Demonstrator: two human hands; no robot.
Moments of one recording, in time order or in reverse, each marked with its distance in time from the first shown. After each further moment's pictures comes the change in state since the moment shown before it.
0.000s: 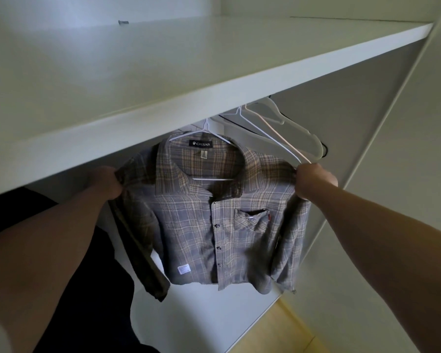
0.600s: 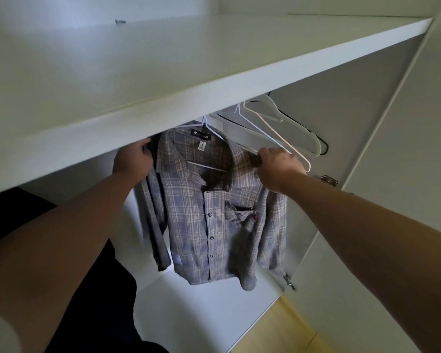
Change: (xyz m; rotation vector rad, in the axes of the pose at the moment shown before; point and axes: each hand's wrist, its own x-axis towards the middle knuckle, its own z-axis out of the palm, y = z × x) left_hand -0.006 0.084 -0.027 -0.469 0.233 0.124; right_hand -0.009 -0.060 -0.013 0.105 0.175 -0.374
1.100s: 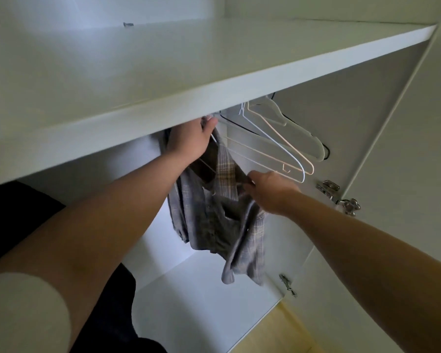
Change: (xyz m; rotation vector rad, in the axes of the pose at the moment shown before) left_hand -0.008 0.143 0.019 -0.094 0.087 0.299; right_hand -0.036 -0.012 0.009 0.084 -0.123 -0.160
